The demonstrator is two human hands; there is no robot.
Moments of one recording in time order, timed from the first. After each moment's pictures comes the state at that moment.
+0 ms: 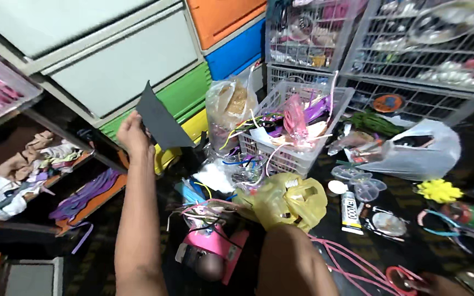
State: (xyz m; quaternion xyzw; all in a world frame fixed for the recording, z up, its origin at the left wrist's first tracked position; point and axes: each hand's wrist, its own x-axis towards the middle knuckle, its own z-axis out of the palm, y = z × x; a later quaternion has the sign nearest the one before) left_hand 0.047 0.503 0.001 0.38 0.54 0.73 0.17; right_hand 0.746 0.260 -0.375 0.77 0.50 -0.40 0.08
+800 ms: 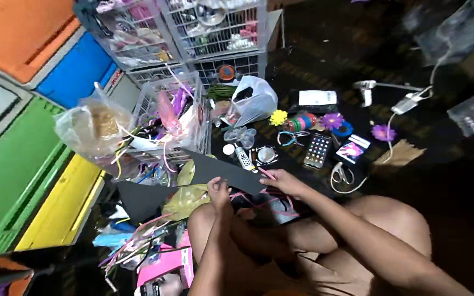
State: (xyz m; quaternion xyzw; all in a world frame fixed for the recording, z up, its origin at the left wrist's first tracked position) left_hand 0.436 0.335 -0.238 0.39 0.56 0.44 0.58; right_hand 0.634 0.251 -0.248 0.62 0.43 -0.52 -0.40
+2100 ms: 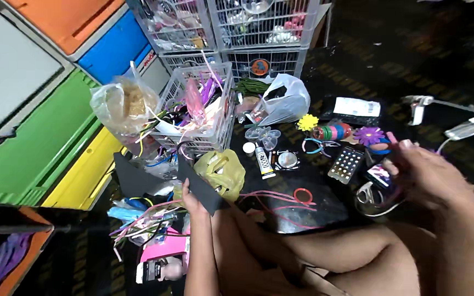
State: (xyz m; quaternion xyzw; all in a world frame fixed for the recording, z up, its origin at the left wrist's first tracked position) left_hand 0.333 0.381 -0.222 0.09 0.30 0.65 0.69; right_hand 0.760 0.177 -0.163 0.69 0.35 -0.32 -0.54
